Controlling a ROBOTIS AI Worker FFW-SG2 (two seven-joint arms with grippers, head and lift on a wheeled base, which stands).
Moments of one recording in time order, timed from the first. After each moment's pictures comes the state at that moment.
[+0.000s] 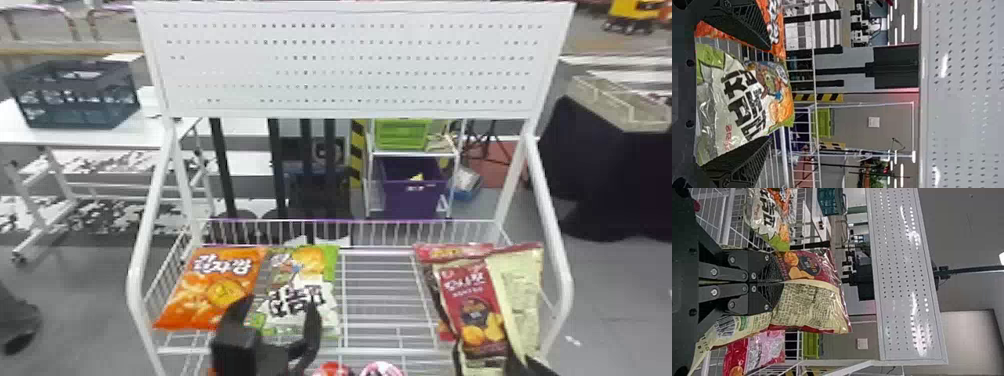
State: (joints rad) left arm 0.15 0.30 -0.46 -1.80 0.20 0.06 0.39; right arm 0.88 -0.21 -0.01 -2.33 -0.20 -0.11 0.14
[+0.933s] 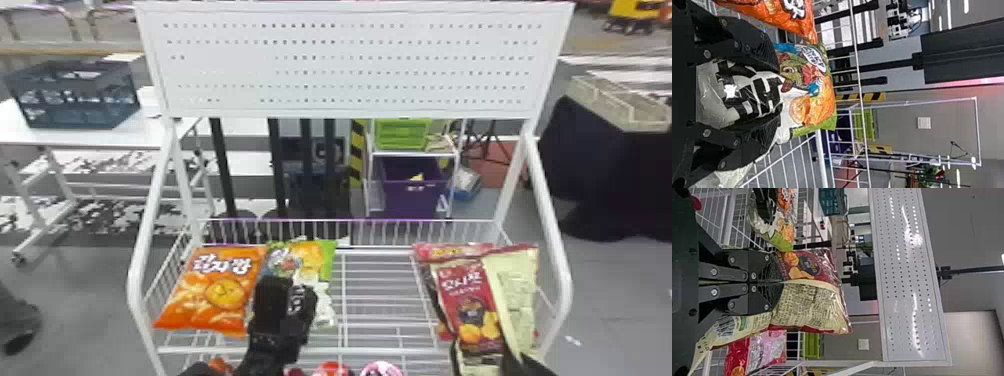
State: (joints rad) left arm -0.16 0.24 -0.53 -1.45 0.32 0.24 0.36; right arm 0.85 -0.21 0.00 -2.30 -0.20 -0.11 0.14
